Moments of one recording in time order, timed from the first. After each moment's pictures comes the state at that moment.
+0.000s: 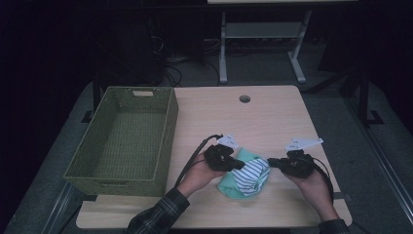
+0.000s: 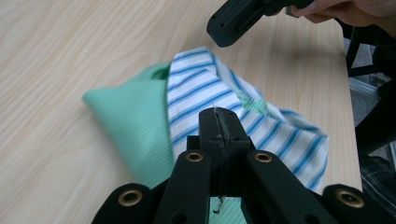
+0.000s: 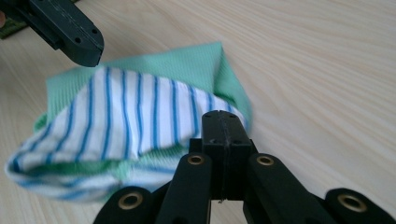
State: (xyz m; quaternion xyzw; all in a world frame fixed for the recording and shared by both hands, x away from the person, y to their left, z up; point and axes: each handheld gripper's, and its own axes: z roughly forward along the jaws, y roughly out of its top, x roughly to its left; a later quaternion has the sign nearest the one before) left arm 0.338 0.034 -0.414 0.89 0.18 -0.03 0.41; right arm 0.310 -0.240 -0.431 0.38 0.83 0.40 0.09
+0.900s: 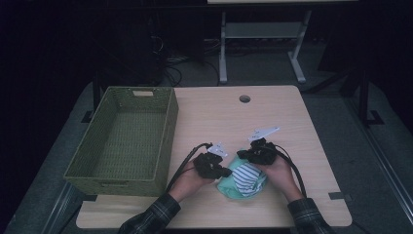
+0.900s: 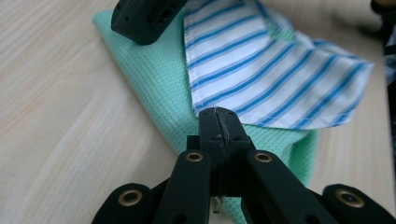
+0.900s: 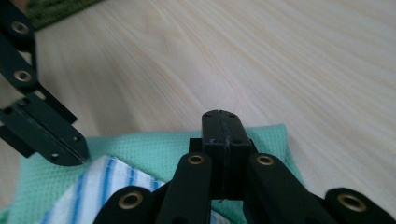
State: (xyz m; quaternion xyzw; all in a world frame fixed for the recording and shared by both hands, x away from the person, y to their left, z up) left arm 0.329 0.057 -0.442 0.91 0.20 -0.02 0.36; right arm 0.362 -0.158 -0.450 0.33 0.86 0.39 0.06
